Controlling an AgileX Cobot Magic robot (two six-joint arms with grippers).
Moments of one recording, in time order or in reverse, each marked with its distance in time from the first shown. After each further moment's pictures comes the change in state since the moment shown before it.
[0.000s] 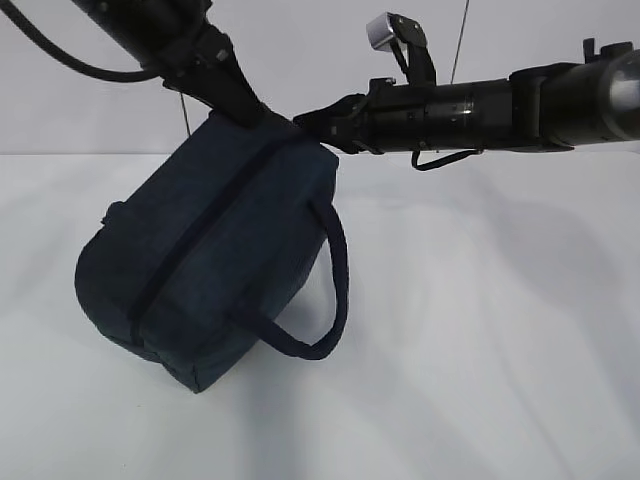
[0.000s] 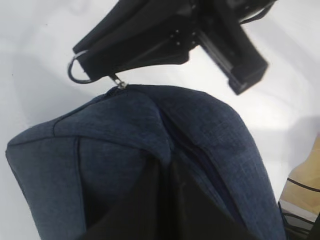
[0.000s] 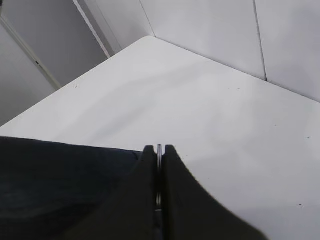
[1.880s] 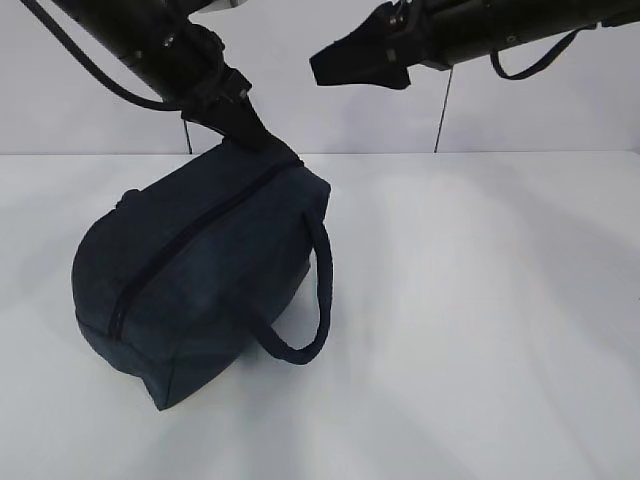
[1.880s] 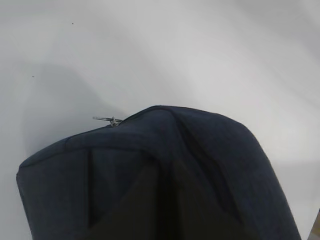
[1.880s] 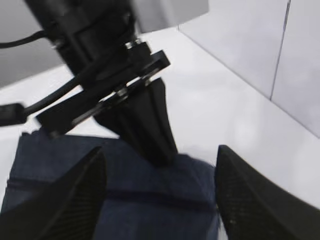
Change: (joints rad) left arm 0.022 0.108 -0.005 -0.004 -0.109 -0.009; right arm -0.007 -0.347 0.000 -0.522 0.045 0.351
